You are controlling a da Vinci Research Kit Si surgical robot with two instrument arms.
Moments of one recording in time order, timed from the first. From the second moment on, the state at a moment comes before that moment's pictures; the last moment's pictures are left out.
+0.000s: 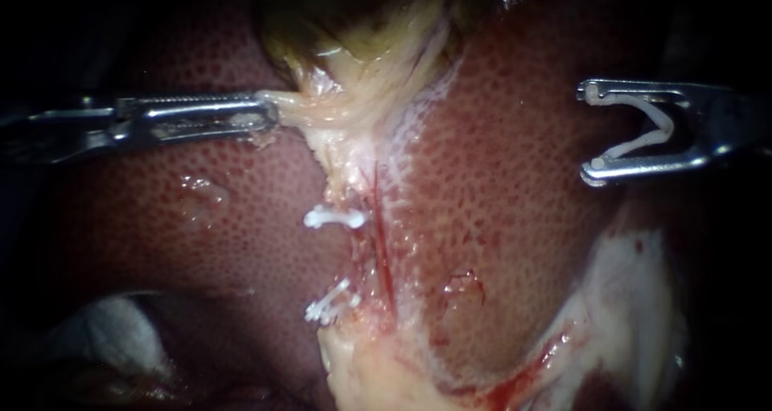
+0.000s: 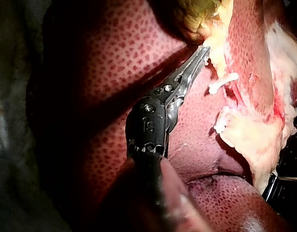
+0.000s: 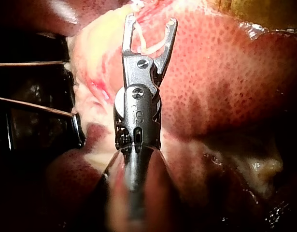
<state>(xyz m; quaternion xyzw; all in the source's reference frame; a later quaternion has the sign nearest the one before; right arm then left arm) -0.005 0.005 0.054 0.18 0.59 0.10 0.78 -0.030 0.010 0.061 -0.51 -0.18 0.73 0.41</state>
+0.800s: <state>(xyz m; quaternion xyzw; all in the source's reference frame) 0.000 0.000 0.060 0.23 0.57 0.11 0.78 -0.030 0.010 0.060 -0.52 -0.17 0.73 0.41</state>
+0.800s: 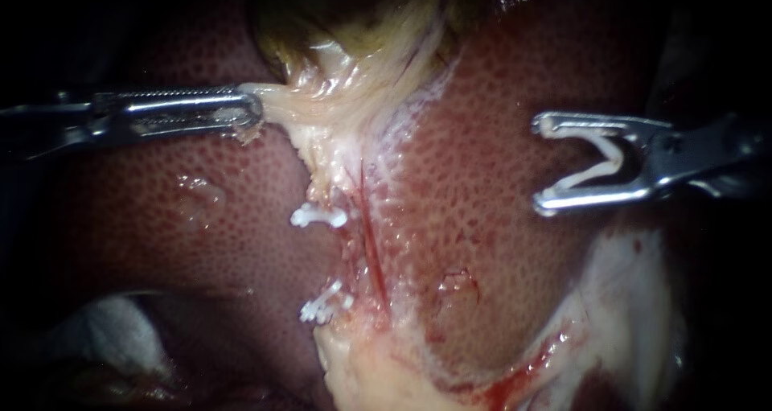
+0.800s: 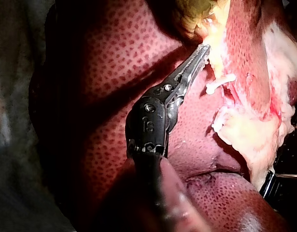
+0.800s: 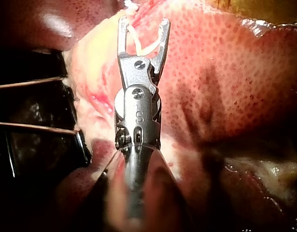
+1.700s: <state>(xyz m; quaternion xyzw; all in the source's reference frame) 0.013 -0.012 0.079 0.32 0.50 0.18 0.78 -0.030 0.010 0.059 -0.52 -0.17 0.73 0.41</state>
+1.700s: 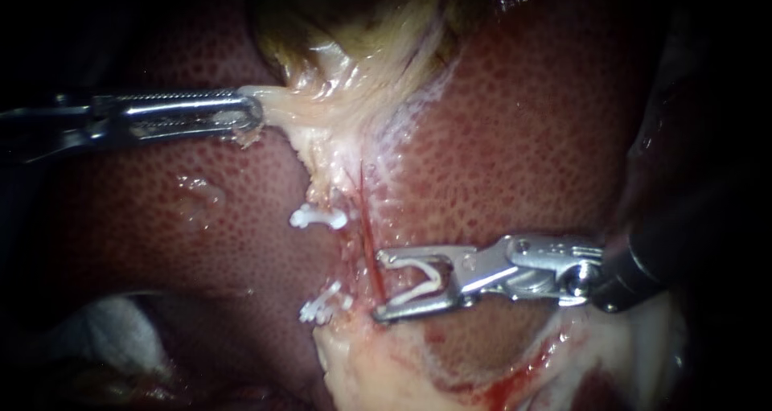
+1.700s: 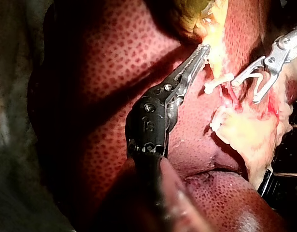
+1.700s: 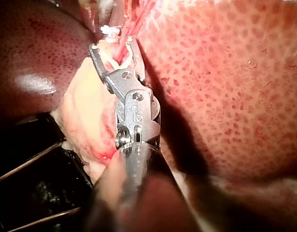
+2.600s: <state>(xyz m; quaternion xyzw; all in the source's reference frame) 0.015 -0.012 0.082 0.38 0.48 0.22 0.76 -0.030 0.010 0.059 -0.52 -0.17 0.73 0.41</state>
